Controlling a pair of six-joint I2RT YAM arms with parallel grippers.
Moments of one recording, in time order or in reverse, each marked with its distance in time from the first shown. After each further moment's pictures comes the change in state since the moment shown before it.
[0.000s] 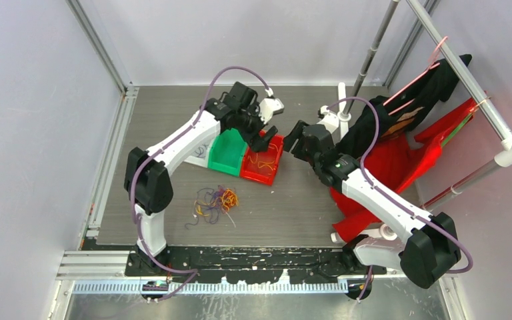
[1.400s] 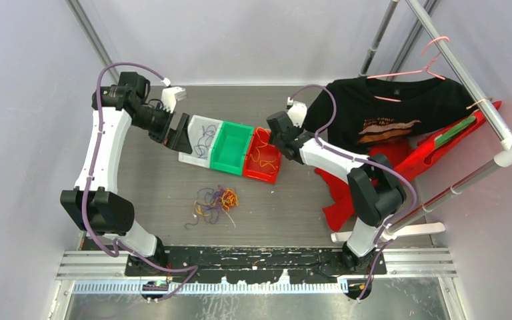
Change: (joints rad) left arm 0.616 -0.350 0.011 -0.711 0.314 0.096; right arm 0.035 0.543 0.299 -0.008 0.178 -0.087
